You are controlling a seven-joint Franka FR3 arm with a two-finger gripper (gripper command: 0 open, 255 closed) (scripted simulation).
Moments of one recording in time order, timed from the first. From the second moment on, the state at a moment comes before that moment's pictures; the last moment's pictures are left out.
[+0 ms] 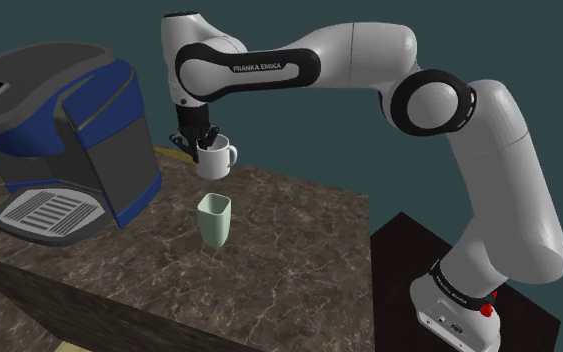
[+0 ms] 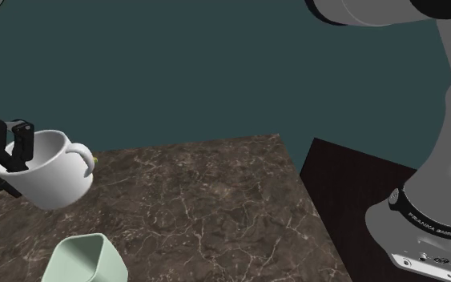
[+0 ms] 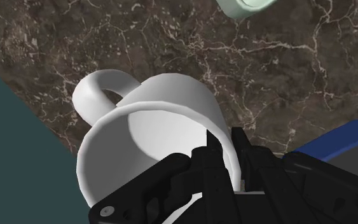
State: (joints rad) arm 0.30 0.76 0.41 -1.06 -0.28 1.76 0.61
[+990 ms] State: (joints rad) arm 0.28 0.80 0.40 -1.20 -0.30 1.93 0.63
